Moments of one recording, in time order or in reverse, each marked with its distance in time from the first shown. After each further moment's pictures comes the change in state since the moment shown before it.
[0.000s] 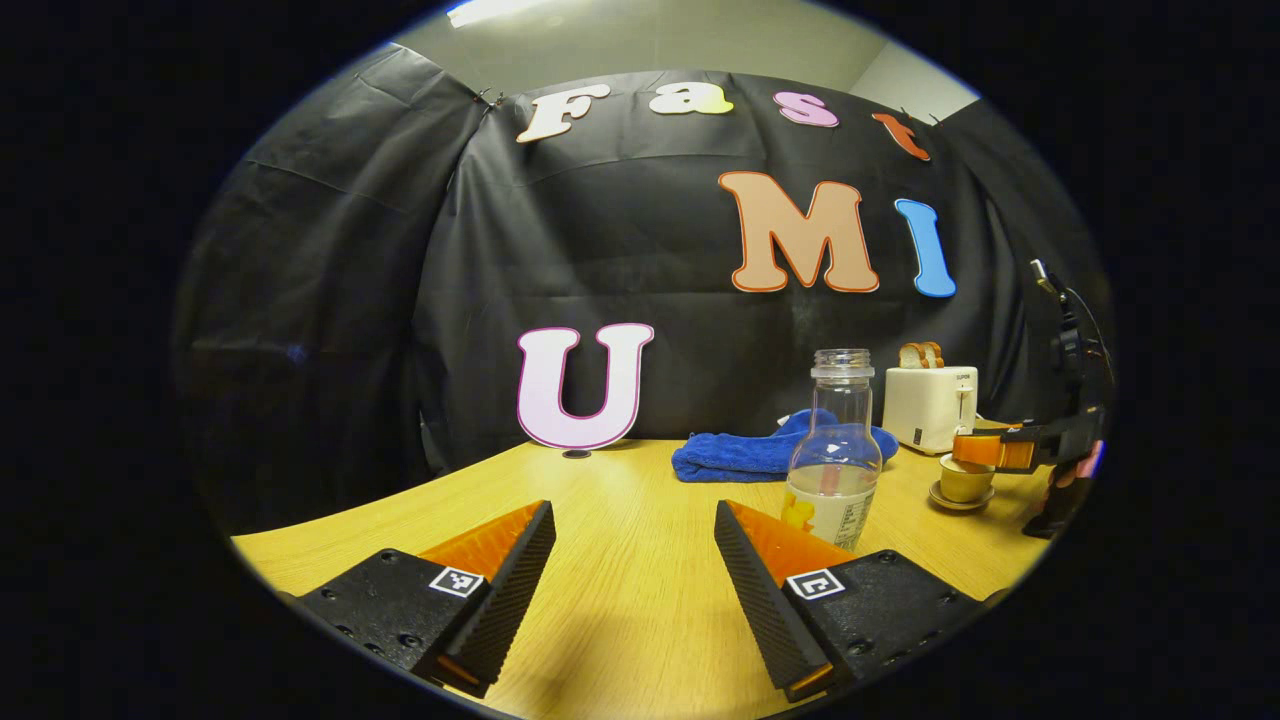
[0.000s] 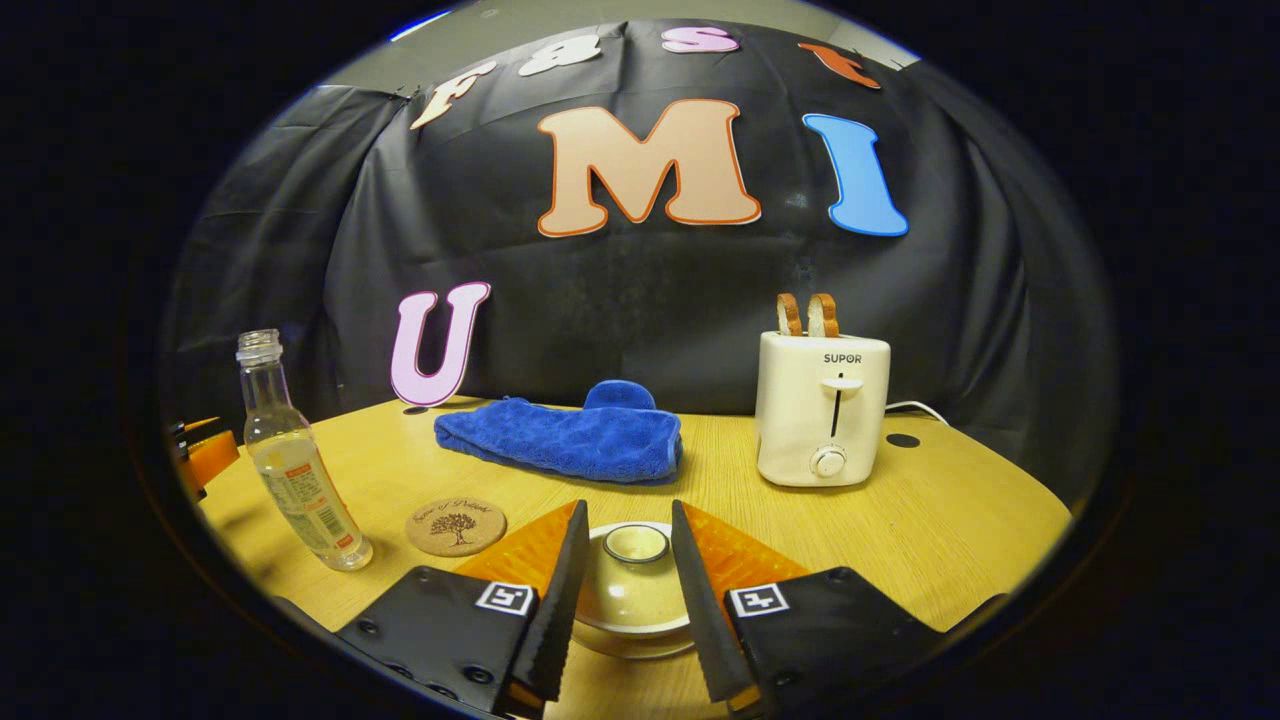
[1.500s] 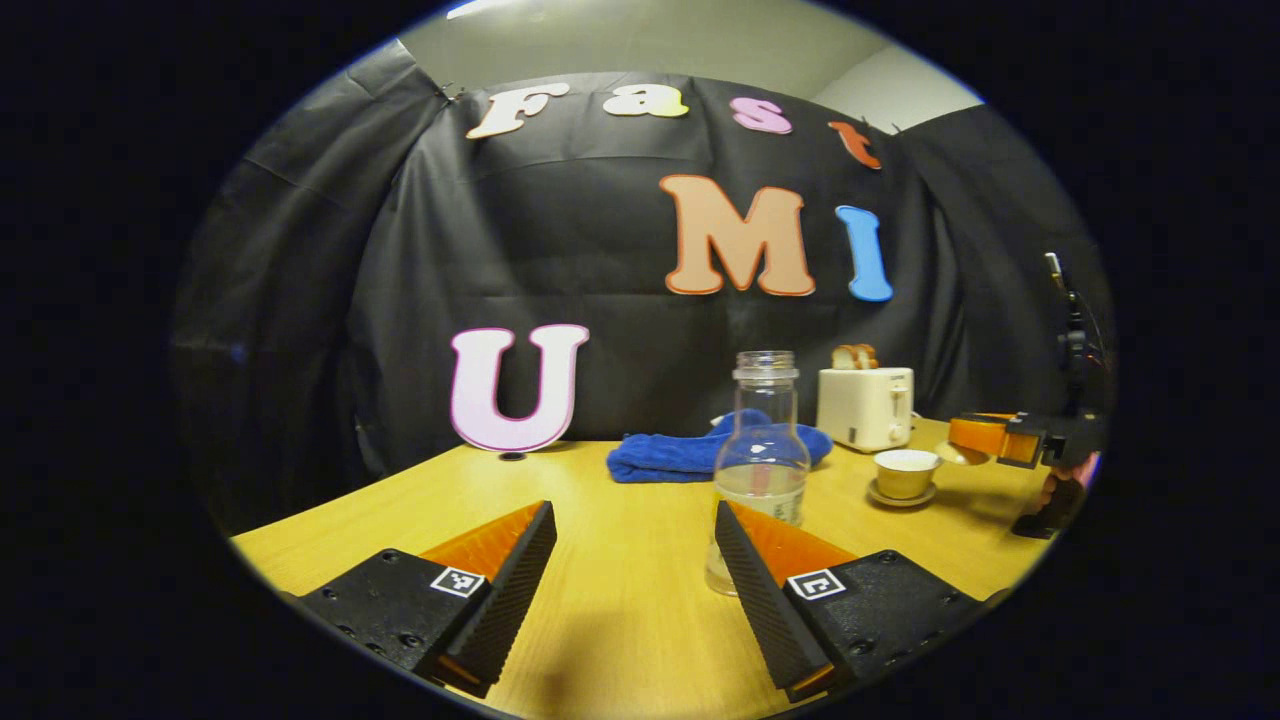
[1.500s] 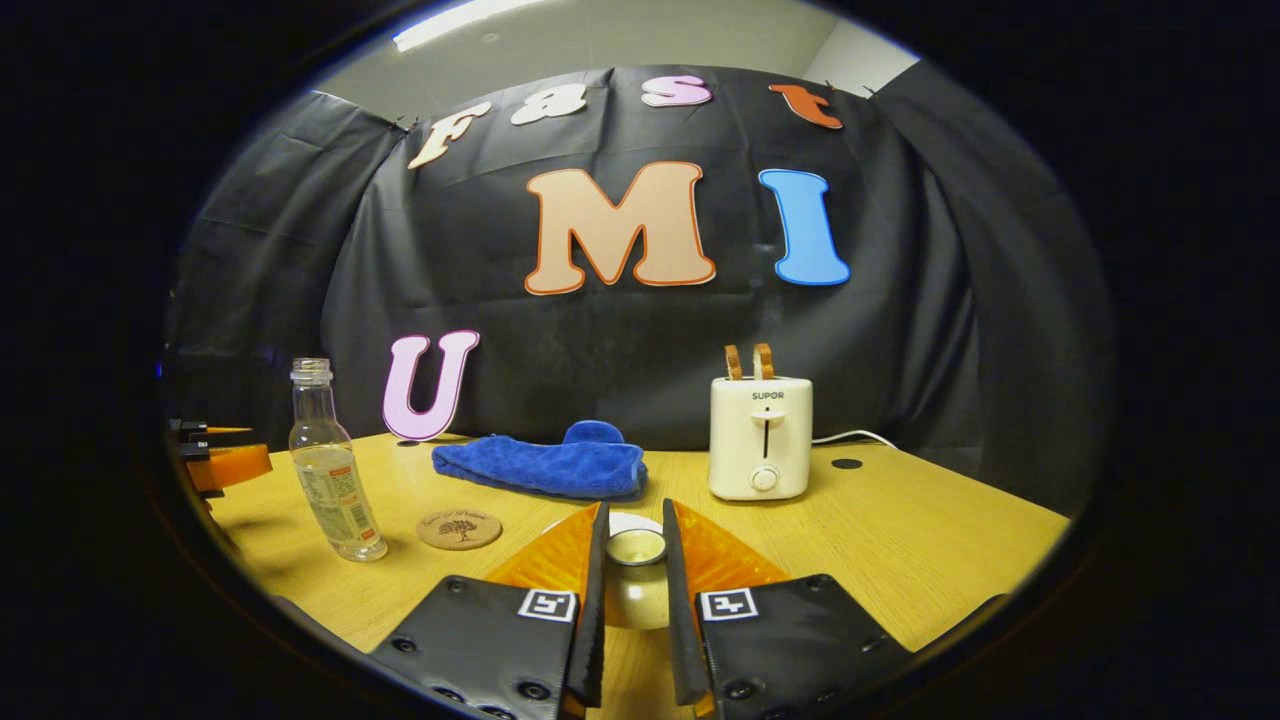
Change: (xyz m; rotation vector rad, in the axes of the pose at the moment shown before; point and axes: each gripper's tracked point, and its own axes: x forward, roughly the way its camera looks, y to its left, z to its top) left arm -0.009 -0.060 0.001 -0.005 -0.006 -0.292; right arm -0.081 -0.033 0.015 0.015 -0.179 -0.101
